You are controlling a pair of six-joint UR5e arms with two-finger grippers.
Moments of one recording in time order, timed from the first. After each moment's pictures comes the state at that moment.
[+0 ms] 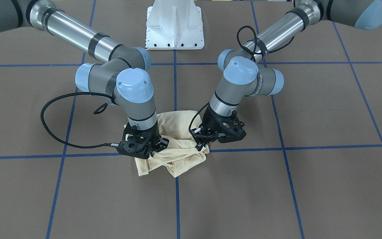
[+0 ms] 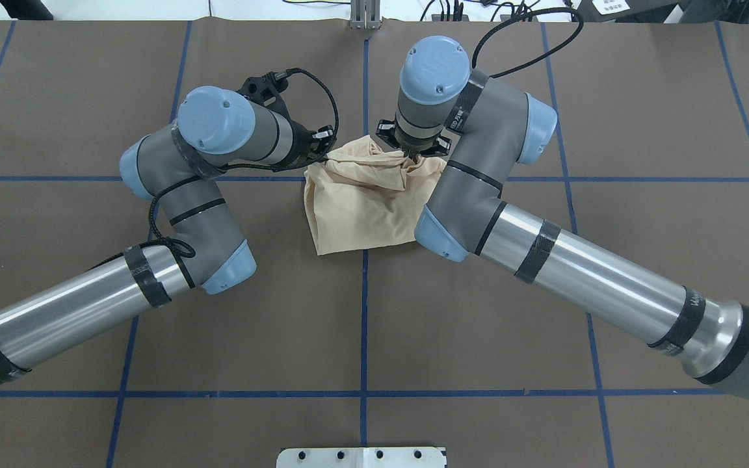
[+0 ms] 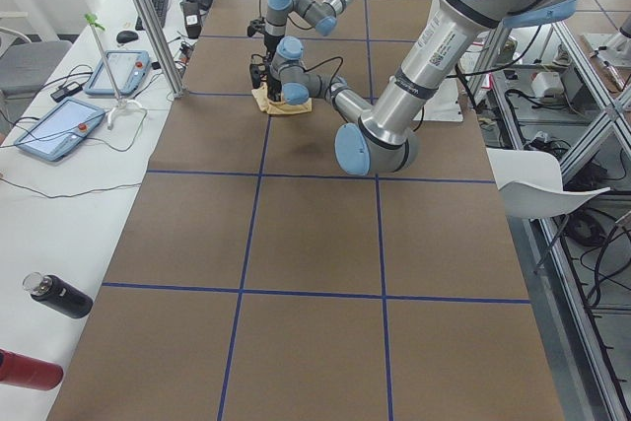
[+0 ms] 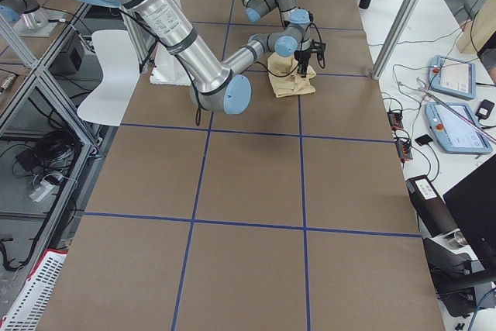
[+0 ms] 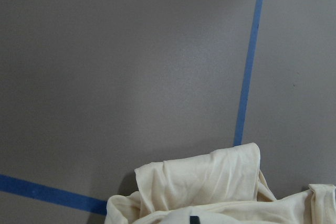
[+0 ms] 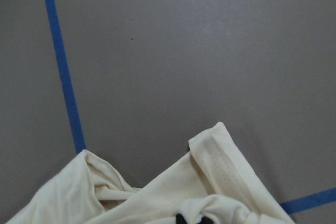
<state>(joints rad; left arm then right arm) -0.67 -2.32 -1.28 -2.27 -1.79 -1.56 0.68 -0.69 1.24 -1.34 1.83 1.39</state>
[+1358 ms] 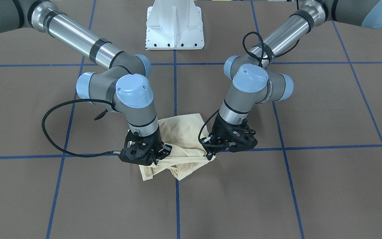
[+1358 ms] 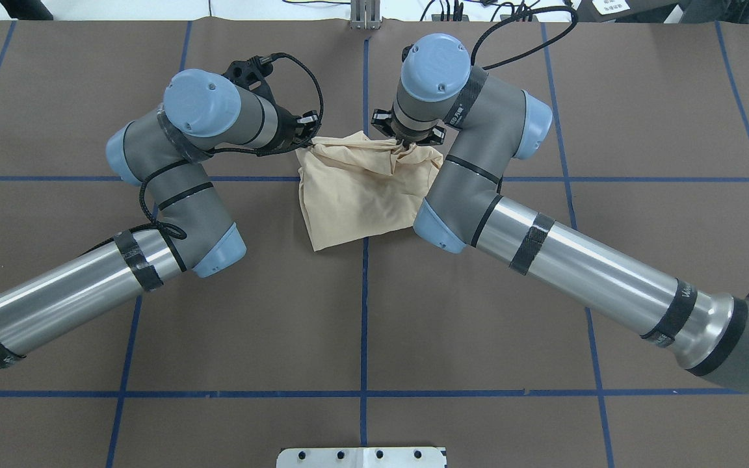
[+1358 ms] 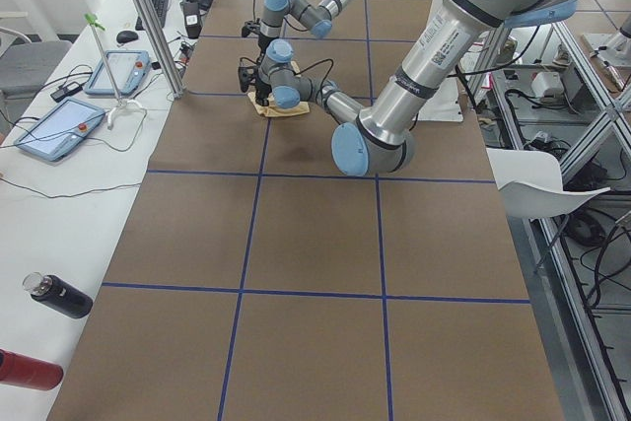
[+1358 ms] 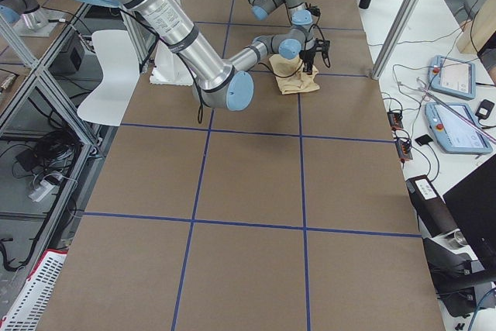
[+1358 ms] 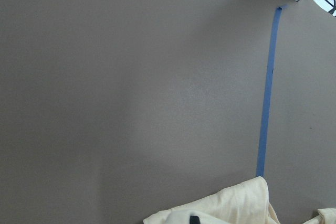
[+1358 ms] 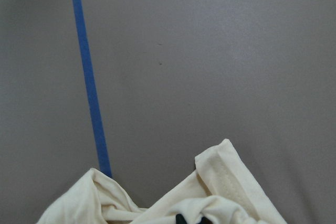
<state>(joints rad) -0.70 -2.32 -1.25 -2.27 -1.79 -1.53 0.69 -0.67 1.17 -1.21 1.80 1.37</state>
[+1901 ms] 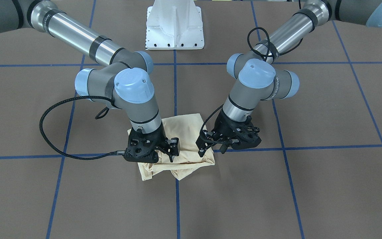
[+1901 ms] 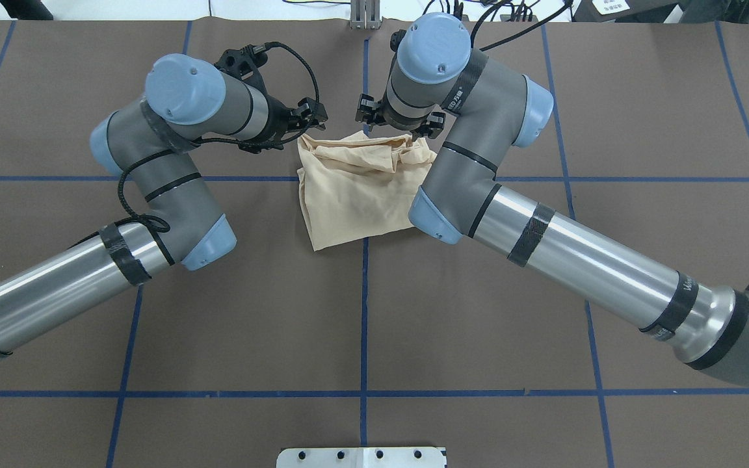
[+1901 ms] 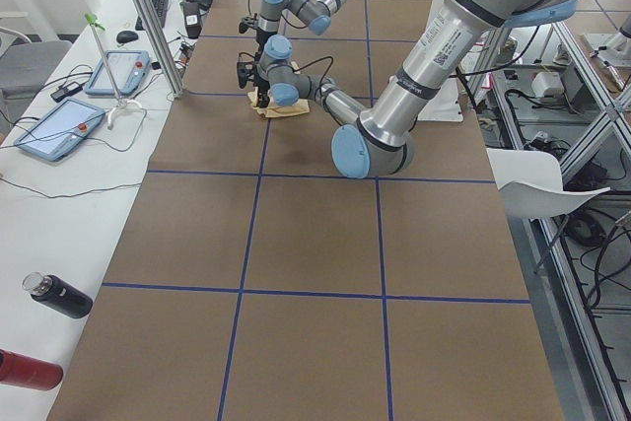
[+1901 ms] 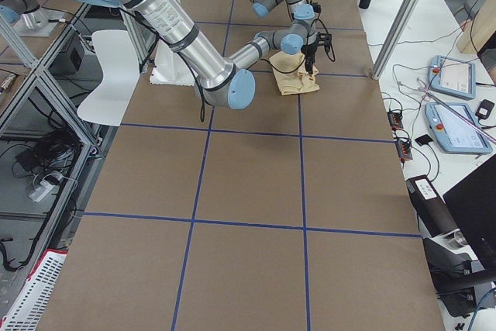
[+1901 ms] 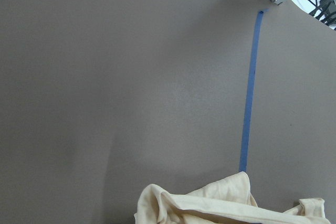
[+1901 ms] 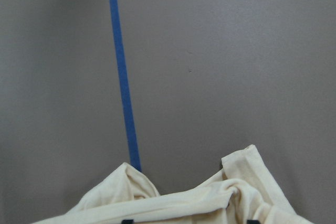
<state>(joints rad) -0.73 -2.28 -1.33 -2.26 -1.85 -1.48 0.71 -0.66 1.21 -1.24 1.86 1.30</state>
